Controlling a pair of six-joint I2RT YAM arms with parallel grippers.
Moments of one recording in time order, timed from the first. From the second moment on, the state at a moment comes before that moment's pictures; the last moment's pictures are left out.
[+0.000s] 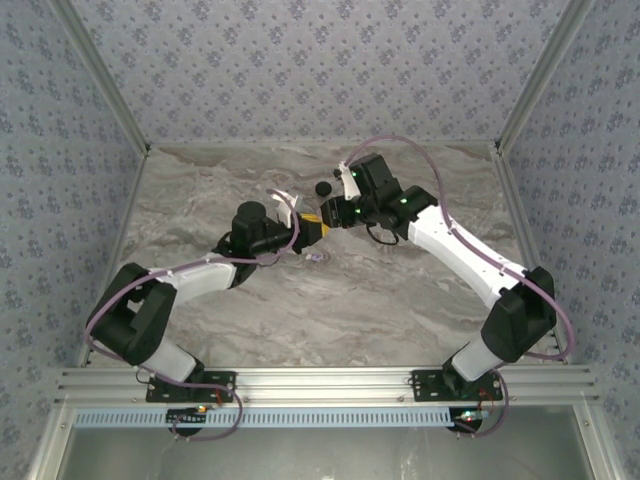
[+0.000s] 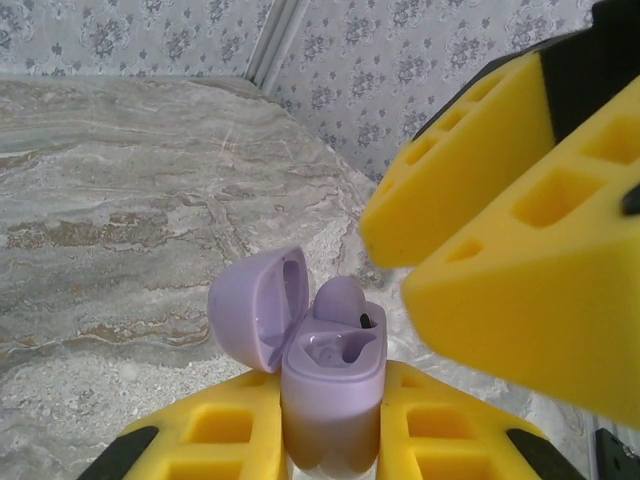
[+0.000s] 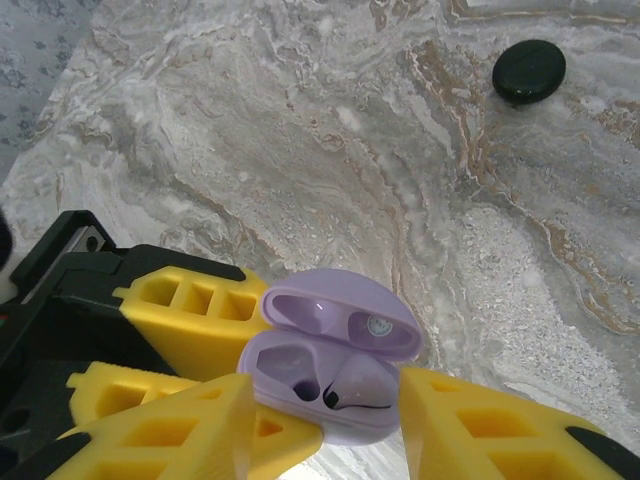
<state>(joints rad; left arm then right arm) -0.58 1.52 0.74 0.60 0.54 -0.41 0.63 1.54 1.42 -0.64 -0.16 0.32</state>
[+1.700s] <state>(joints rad) -0.51 0.98 0.69 -0.04 0.32 -0.23 0.67 2.03 1.56 -0.73 -0.26 0.21</state>
